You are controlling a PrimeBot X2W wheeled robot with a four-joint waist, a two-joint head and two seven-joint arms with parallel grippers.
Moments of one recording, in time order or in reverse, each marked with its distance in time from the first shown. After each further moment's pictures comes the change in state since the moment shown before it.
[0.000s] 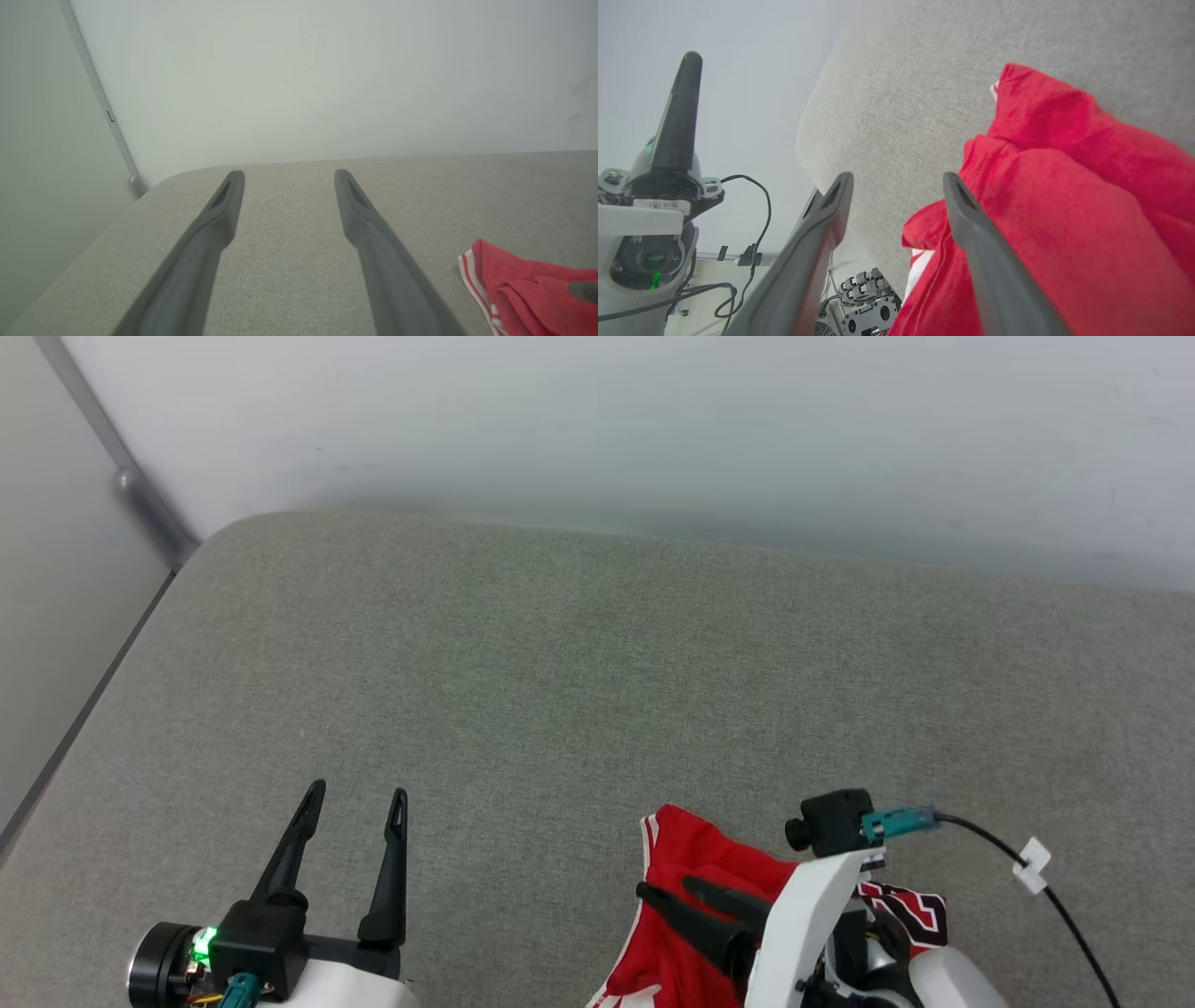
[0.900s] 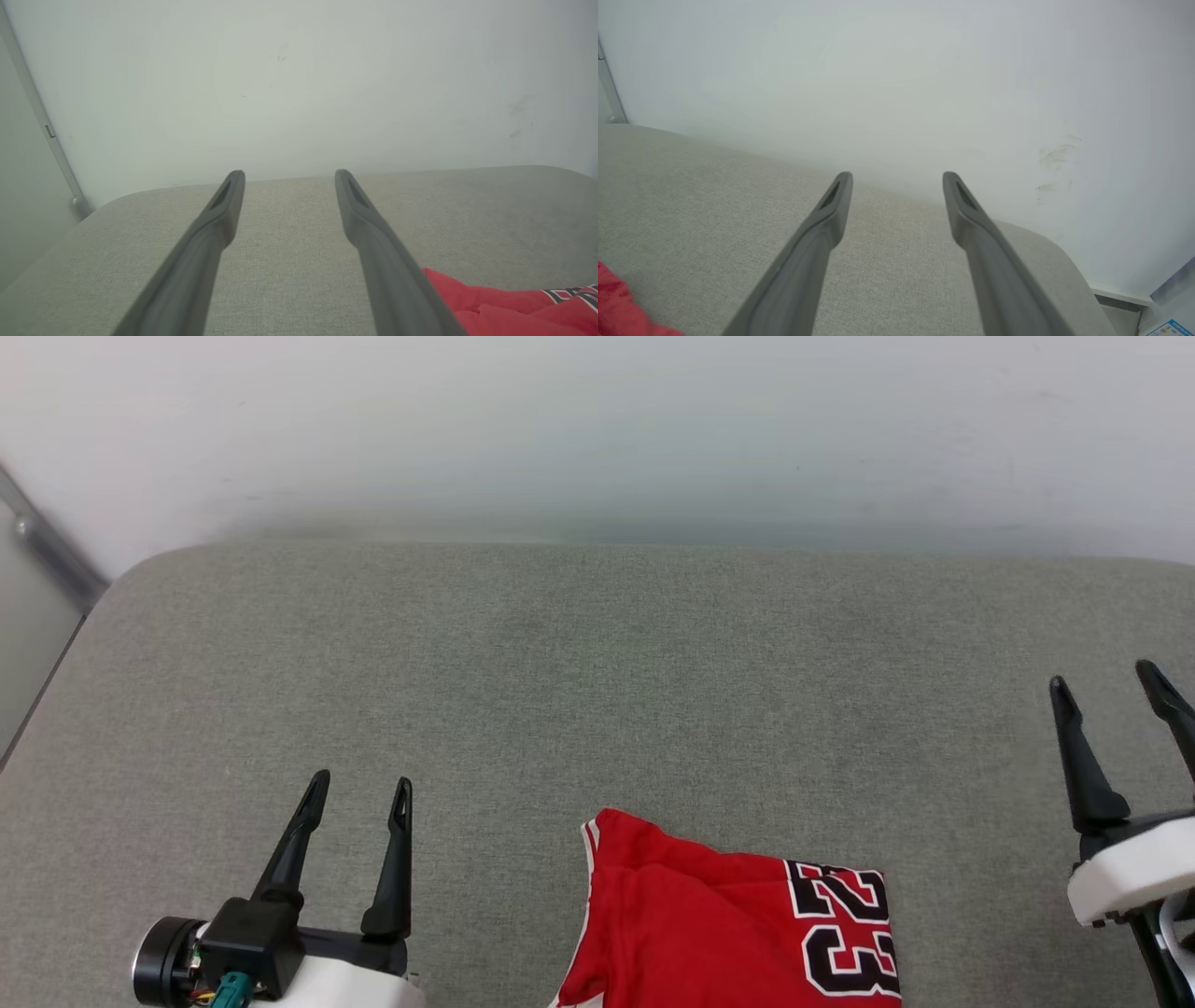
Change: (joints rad) left arm -0.001 -0.020 0.002 -0.028 -0.028 -0.016 0.000; right arm 0.035 -0.254 -0.448 -0.213 -0.695 0.000 -0.530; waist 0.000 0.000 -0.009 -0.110
